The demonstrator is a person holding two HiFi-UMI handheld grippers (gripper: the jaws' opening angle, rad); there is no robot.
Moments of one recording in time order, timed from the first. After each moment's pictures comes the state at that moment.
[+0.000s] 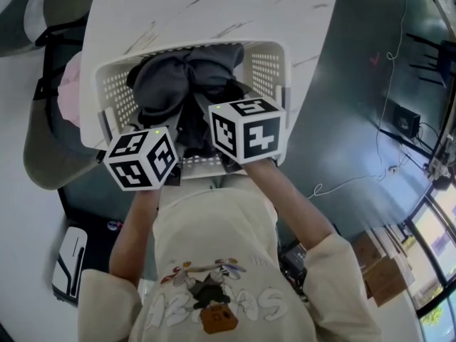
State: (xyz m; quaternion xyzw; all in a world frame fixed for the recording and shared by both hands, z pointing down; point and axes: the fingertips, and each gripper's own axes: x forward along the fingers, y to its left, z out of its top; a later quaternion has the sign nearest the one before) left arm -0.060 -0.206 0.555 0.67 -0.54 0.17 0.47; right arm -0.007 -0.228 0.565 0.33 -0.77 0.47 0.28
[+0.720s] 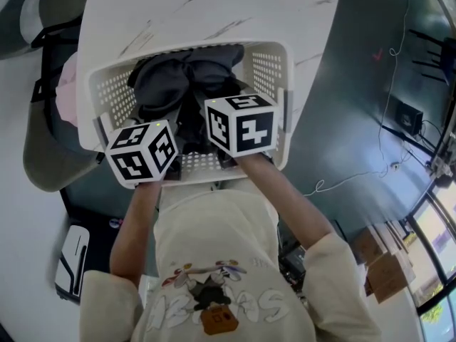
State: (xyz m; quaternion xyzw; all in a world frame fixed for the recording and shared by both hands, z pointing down) left arm -0.060 -0.214 0.587 0.66 -0.54 0.19 0.48; right arm -0.005 -0.235 0.597 0.34 -0.76 0.48 0.28
